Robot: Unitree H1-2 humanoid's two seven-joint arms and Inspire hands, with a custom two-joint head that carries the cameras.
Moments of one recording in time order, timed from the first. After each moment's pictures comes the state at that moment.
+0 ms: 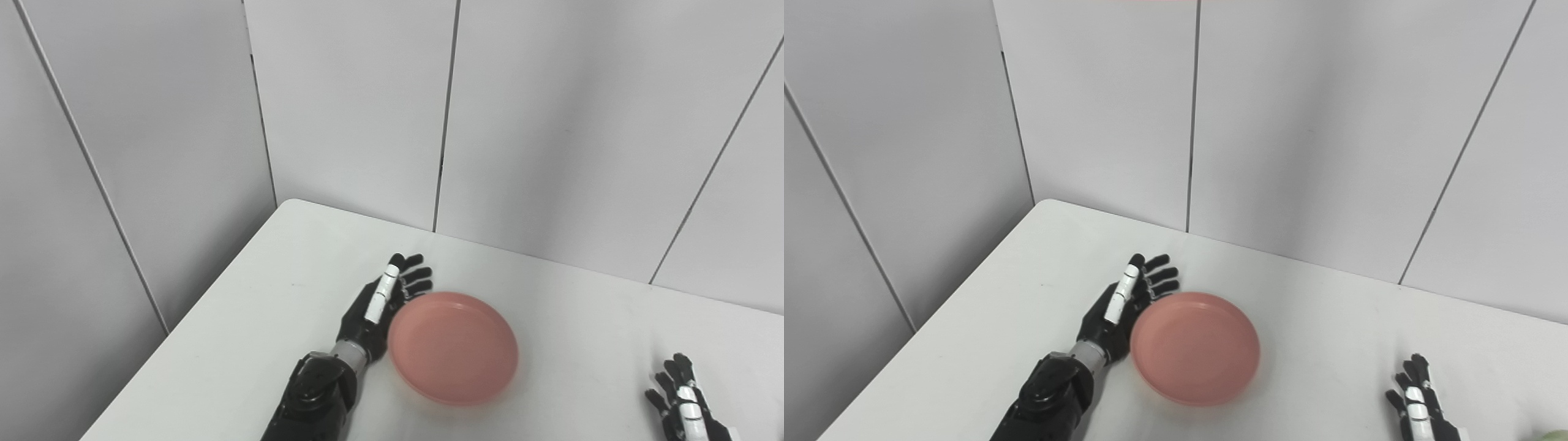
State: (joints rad) left arm -0.35 0.03 0.05 0.27 -0.28 0.10 -0.12; right arm -0.15 -0.13 -0.06 0.09 0.15 -0.07 0.16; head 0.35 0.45
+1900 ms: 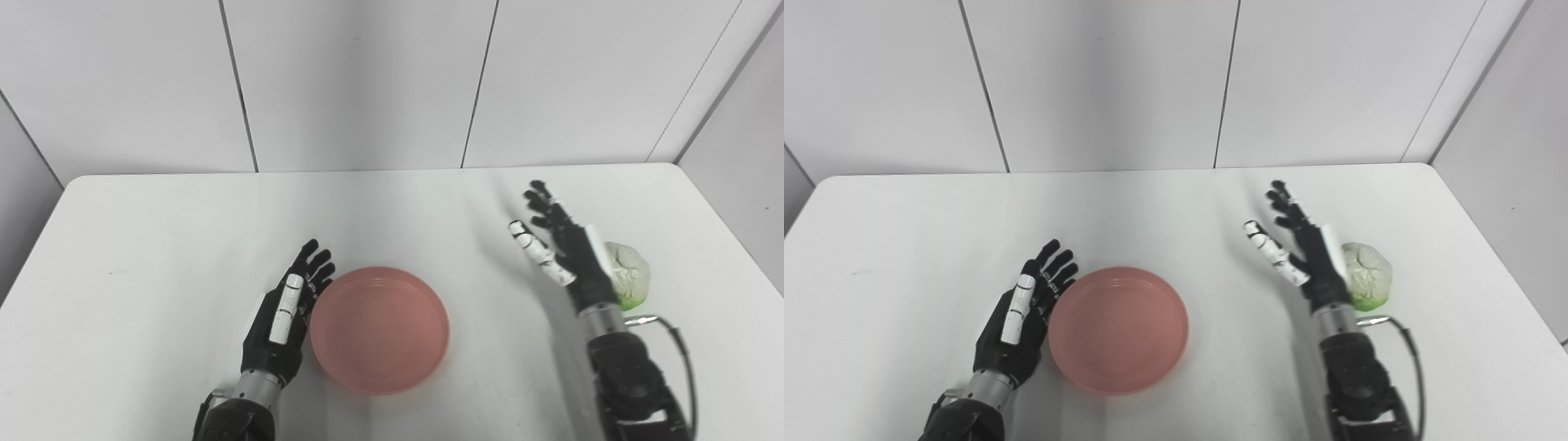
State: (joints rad) left arm -0.12 -0.11 -0.09 0.04 -0.17 0.11 -0.14; right arm -0.20 -0.32 -0.10 -0.04 -0.24 -0.02 -0.02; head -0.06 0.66
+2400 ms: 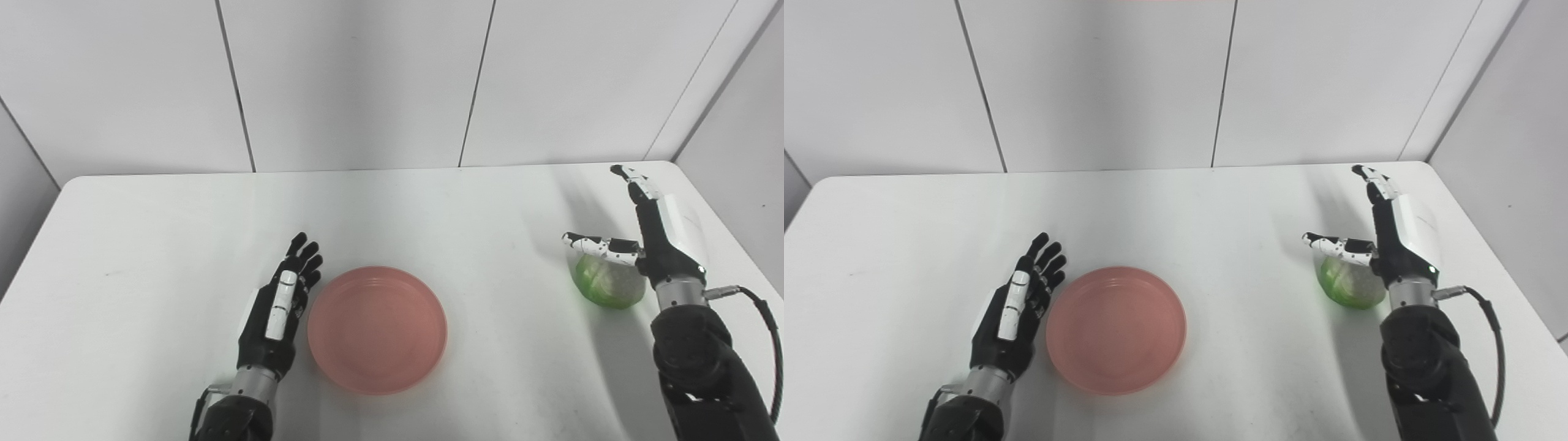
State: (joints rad) left arm -0.14 -0.09 -0.08 0.10 -0.15 0.02 -0.14; right arm -0.22 -0.45 -0.13 -0.12 -0.60 0.30 -0.04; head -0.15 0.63
